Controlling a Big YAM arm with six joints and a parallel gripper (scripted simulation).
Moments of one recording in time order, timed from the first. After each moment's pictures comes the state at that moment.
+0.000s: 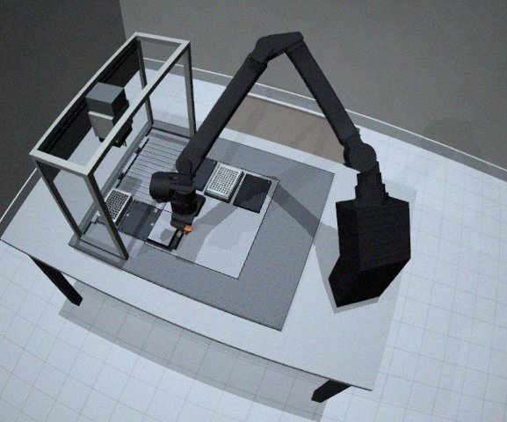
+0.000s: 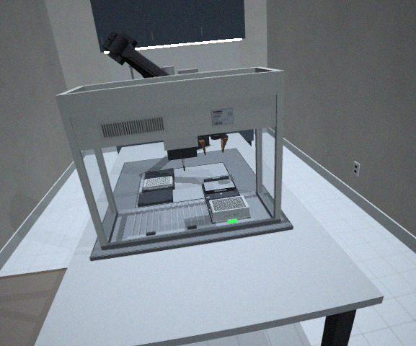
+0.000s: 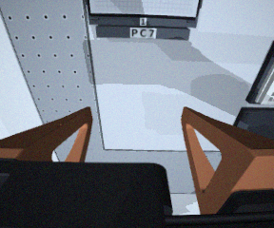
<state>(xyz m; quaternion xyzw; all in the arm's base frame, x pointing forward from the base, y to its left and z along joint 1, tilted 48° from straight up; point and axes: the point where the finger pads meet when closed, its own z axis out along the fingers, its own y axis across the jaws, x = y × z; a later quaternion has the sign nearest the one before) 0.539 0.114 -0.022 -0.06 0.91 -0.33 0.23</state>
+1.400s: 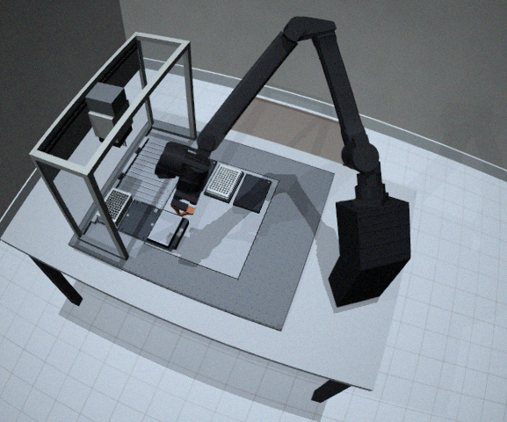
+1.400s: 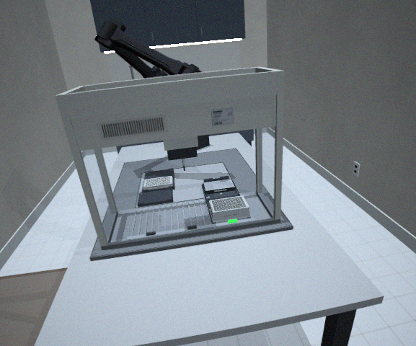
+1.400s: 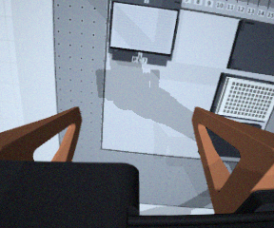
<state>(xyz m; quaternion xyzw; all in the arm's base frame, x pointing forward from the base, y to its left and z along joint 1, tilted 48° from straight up) 0.494 0.174 0.059 -0.14 0.87 -0.32 0.34</state>
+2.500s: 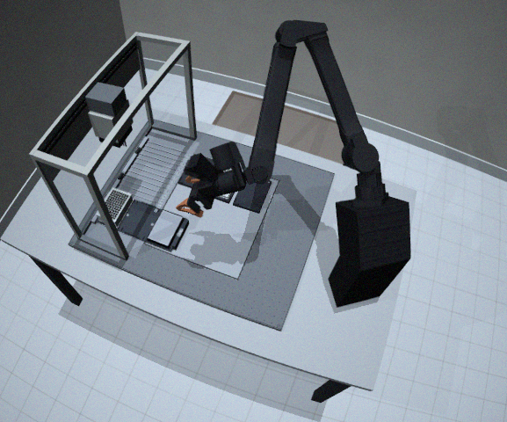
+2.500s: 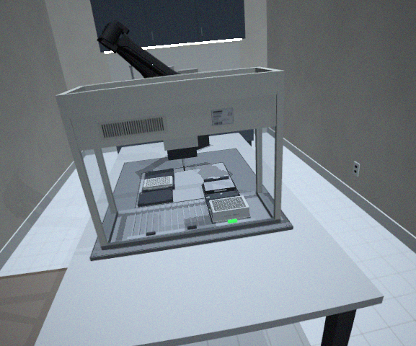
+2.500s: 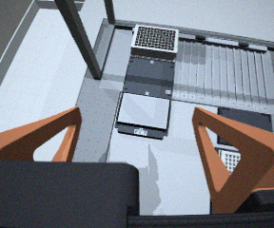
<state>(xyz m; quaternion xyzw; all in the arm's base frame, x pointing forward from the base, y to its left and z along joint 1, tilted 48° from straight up) 0.480 0.195 0.080 -0.26 0.72 -0.25 0.60</state>
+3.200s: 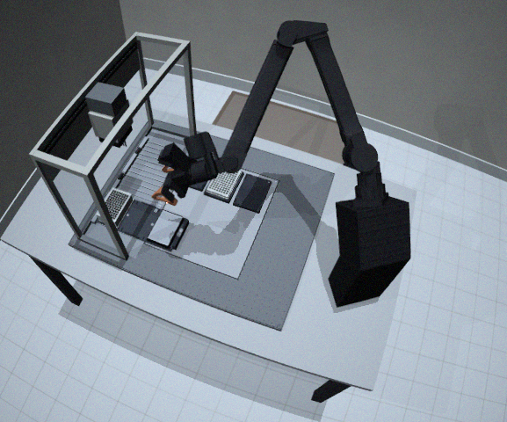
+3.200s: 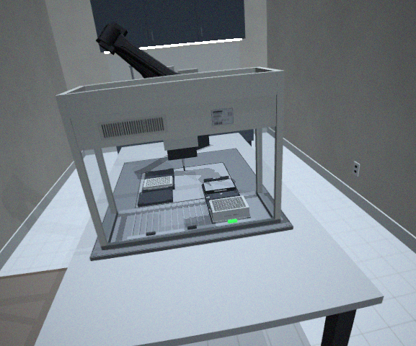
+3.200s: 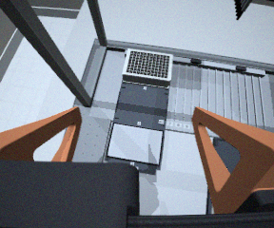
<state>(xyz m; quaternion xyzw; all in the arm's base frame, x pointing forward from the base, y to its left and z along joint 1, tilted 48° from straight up) 0.549 0.212 0.119 -0.26 0.71 -0.25 0.60</state>
